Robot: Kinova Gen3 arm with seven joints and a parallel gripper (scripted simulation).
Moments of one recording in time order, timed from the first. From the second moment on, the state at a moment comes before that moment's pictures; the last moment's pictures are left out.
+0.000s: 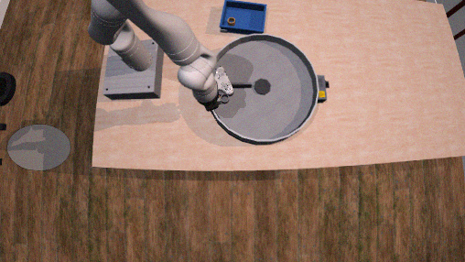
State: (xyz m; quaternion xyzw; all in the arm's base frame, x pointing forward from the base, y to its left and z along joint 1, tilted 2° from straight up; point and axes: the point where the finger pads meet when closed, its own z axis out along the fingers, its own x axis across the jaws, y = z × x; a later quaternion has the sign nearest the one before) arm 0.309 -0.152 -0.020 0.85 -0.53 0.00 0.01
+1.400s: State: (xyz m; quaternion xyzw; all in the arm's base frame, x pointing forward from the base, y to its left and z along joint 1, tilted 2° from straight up) arm 0.309 -0.154 -0.015 0.85 -0.53 -0.01 0.02
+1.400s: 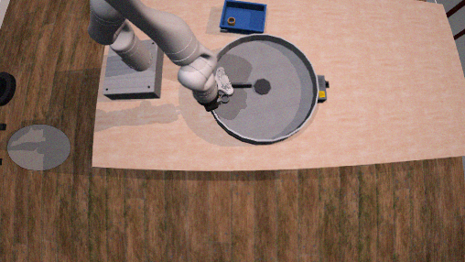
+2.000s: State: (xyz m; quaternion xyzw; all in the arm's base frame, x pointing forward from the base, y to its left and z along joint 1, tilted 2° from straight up) arm 0.309 -0.154 -0.007 0.85 -0.53 -0.01 0.02
